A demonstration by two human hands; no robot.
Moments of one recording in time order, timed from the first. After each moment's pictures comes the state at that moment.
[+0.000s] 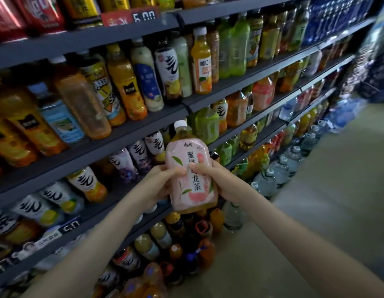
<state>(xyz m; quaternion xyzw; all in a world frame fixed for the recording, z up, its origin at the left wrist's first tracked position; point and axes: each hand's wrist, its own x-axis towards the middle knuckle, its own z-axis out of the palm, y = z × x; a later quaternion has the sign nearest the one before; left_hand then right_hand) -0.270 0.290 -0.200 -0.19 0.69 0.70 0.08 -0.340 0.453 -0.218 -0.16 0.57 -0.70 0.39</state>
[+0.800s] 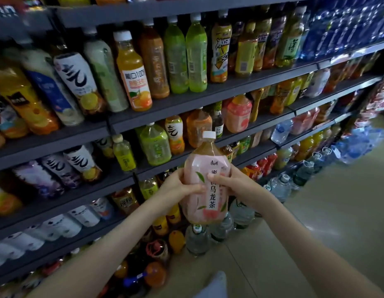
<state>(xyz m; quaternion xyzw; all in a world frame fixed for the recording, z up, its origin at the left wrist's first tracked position) -0.504 0.515 -0.252 -0.19 0.73 0.66 0.03 -0.595 0.683 -0.242 -0.24 0.63 -0.62 0.39</state>
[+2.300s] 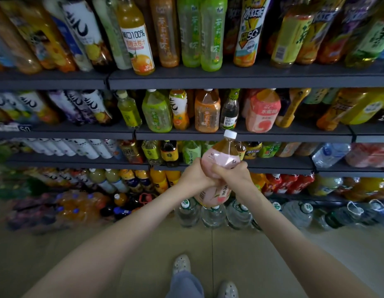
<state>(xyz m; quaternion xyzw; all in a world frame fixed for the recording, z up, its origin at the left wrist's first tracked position) -0.653 0.673 -0.289 -0.42 0.76 0.50 -0.04 -0.766 0.744 -0.309 -0.15 0.78 -0.49 0.37</state>
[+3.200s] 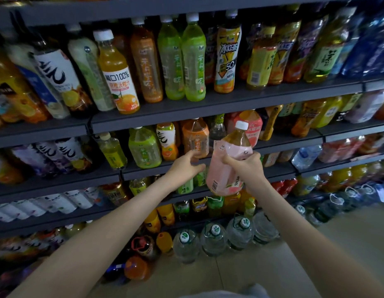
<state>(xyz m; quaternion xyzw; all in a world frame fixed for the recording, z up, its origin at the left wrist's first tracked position) -0.676 0.548 -0.269 -0.29 0.85 0.45 -0.05 -0.784 0.696 -0.260 -0.08 0.78 -0.58 0.22</state>
